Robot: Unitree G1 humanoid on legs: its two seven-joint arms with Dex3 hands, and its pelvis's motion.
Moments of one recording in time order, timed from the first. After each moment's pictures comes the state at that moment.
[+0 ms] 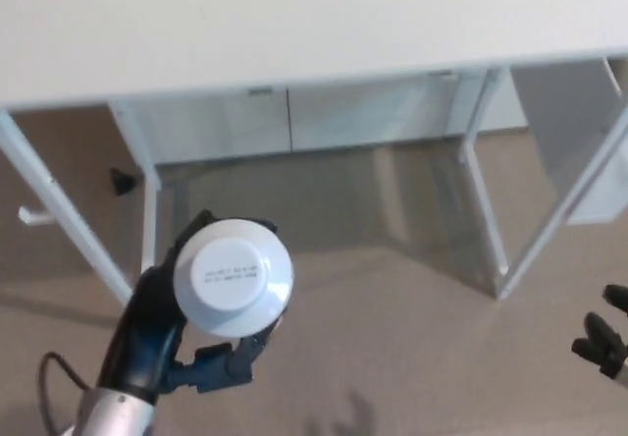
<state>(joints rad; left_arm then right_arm) 0.28 0.18 -0.18 -0.44 0.17 0.16 -0.10 -0.35 -0.33 -0.31 1.22 0.17 -0.19 0.16</state>
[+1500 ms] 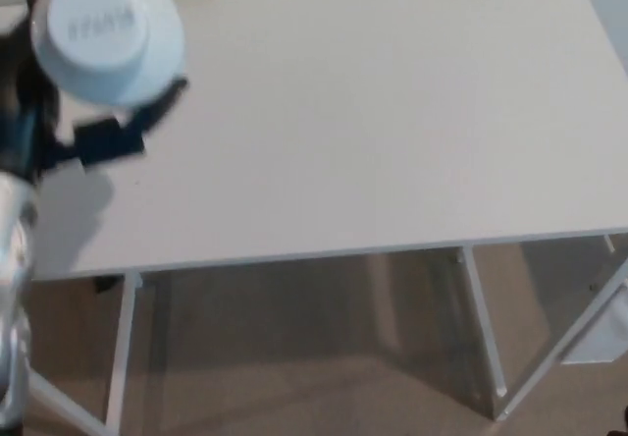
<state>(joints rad) -0.35 0.35 0.15 -0.30 0.04 0.38 -0.15 -0.15 -0.34 -0.39 1.22 0.18 -0.25 0.18</state>
